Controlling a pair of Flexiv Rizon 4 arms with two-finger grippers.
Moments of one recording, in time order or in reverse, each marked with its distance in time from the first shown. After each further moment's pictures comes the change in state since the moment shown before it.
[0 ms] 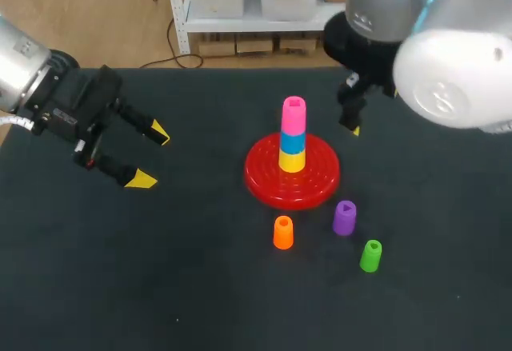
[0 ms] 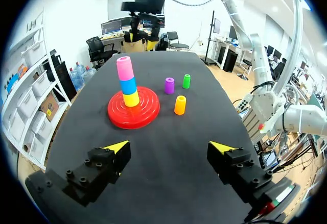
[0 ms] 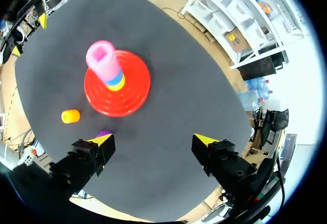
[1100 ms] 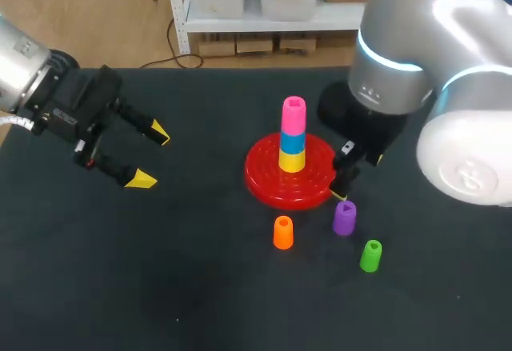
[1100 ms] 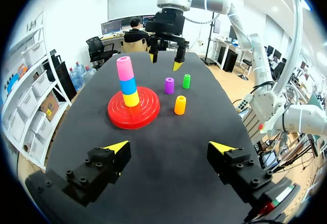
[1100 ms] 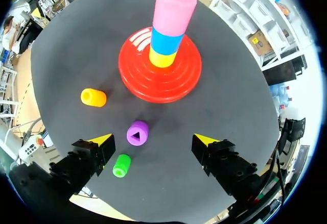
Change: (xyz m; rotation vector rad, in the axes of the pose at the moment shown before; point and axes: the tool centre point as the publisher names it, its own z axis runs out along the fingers) left arm 0.000 0.000 0.000 0.000 0.000 0.000; right arm 0.035 0.080 0.048 -0.165 -0.023 -0.066
